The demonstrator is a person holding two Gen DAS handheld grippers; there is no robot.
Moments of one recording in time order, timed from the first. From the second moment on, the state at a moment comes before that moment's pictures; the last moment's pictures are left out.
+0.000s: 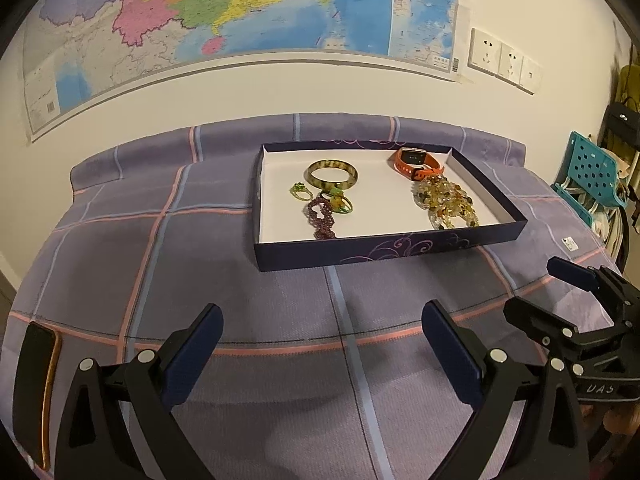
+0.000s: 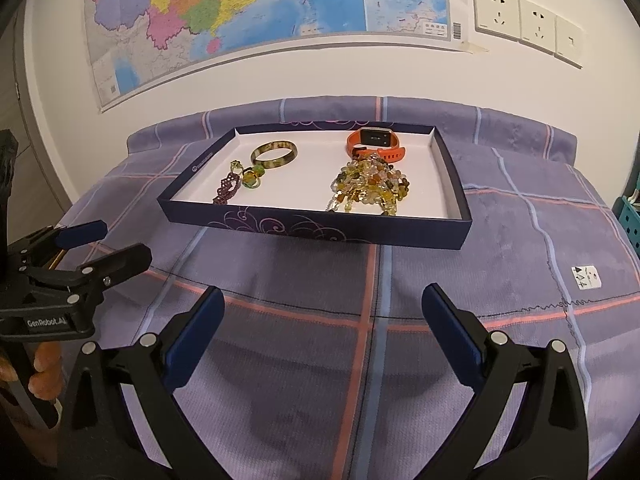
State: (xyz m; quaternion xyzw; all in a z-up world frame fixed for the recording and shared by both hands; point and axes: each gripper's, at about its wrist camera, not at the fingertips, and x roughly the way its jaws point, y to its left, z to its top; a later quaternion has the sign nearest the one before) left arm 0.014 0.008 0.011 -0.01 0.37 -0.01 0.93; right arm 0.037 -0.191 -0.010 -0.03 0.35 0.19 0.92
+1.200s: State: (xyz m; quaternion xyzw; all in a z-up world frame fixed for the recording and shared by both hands) left arm 0.009 0.002 0.010 0.00 0.36 0.00 0.93; right arm 0.036 -0.193 -0.015 -0.01 0.36 0.19 0.91
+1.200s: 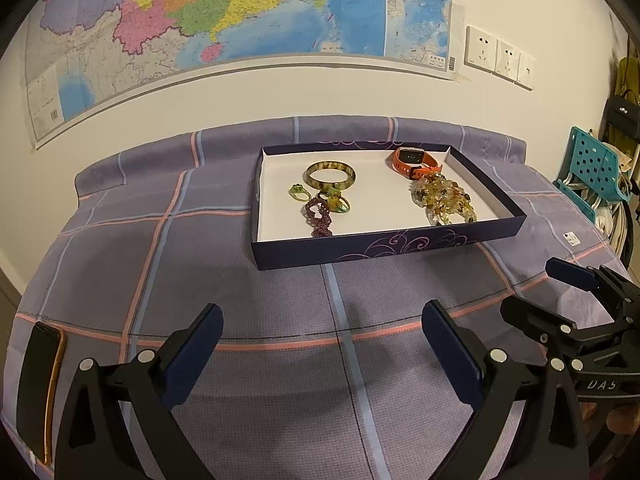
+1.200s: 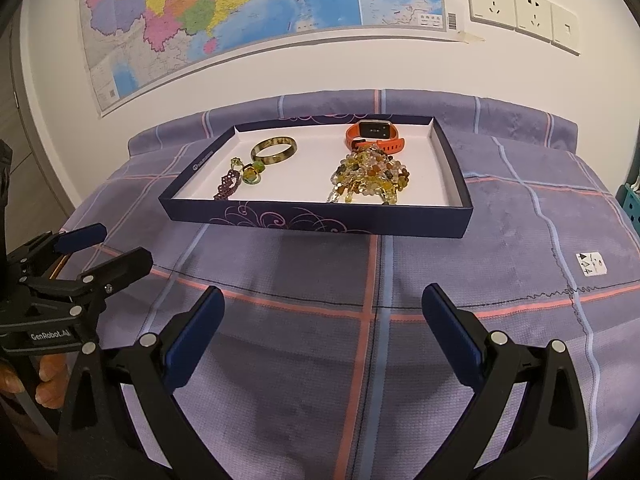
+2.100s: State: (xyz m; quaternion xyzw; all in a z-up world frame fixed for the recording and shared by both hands) left arm 0.010 0.000 0.009 0.01 0.36 0.00 0.93; right arm 0.039 -0.194 -0.016 -0.01 0.37 0.20 0.91
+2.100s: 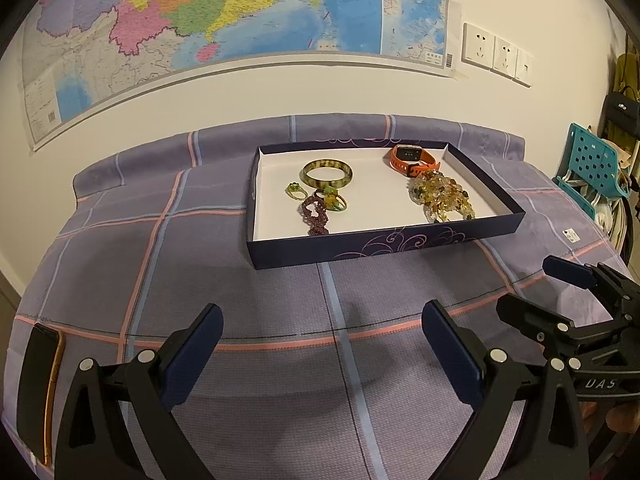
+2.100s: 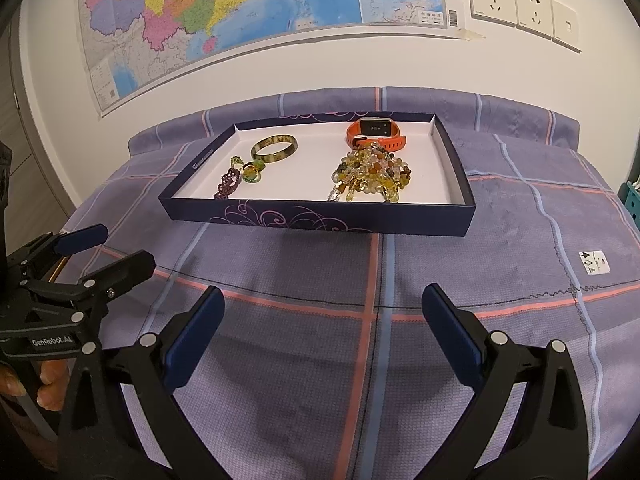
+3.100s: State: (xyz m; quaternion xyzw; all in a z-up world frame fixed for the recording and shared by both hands) left arm 0.009 -0.001 0.007 0.00 0.37 0.00 0.93; right arm 0.037 -0.194 -0.019 0.00 0.37 0.19 0.91
